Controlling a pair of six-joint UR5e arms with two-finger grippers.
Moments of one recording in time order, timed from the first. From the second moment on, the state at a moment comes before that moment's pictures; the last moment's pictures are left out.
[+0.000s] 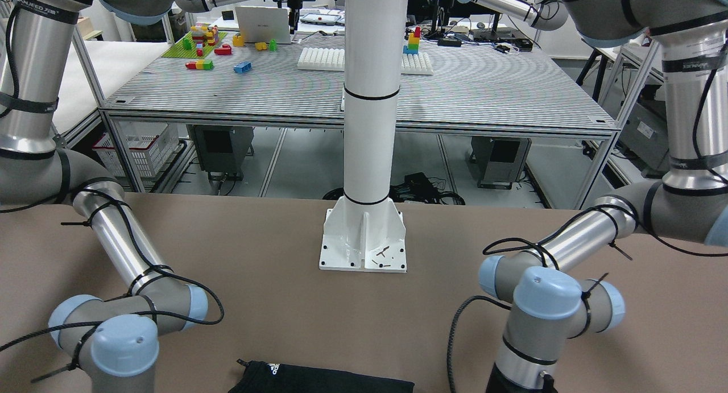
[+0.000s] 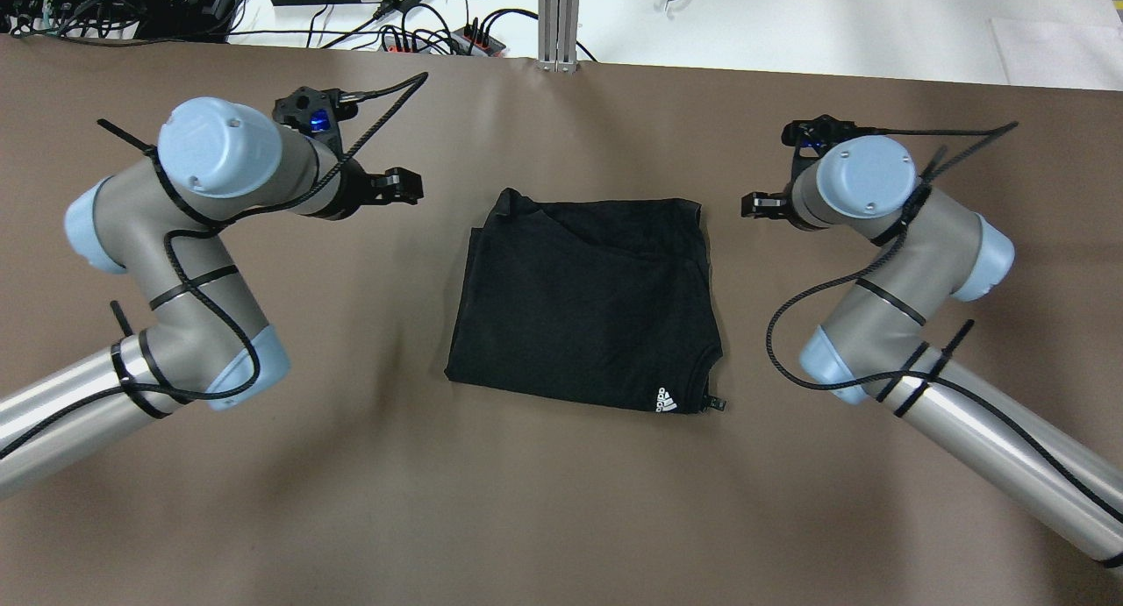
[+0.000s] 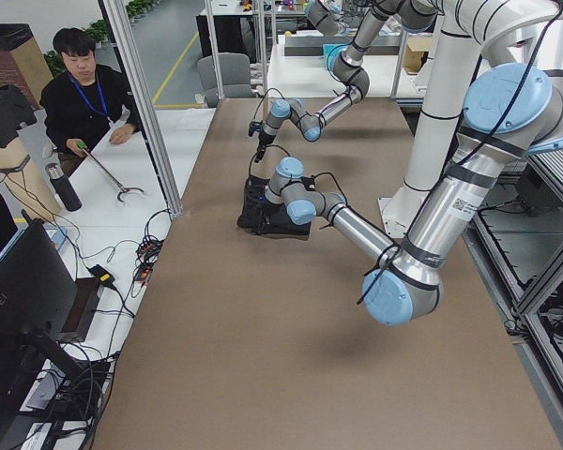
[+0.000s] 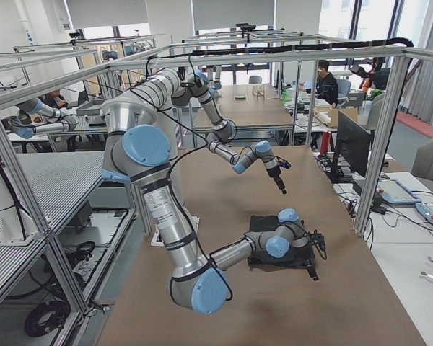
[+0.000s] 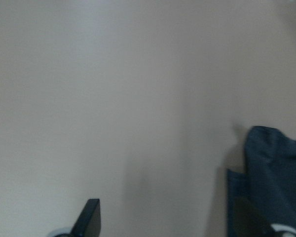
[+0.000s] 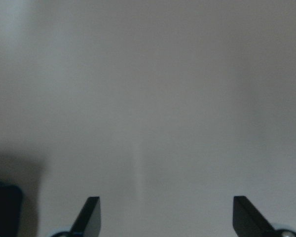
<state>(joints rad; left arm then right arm) -0.81 -2.13 -1.62 -1.97 -1.78 -1.24 0.87 -1.07 1.44 -1.18 1.68 0.97</state>
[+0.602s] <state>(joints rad) -1.13 -1.77 -1.71 -1.97 -1.78 -0.62 1.14 -1.46 1.71 -1.23 1.68 0.42</state>
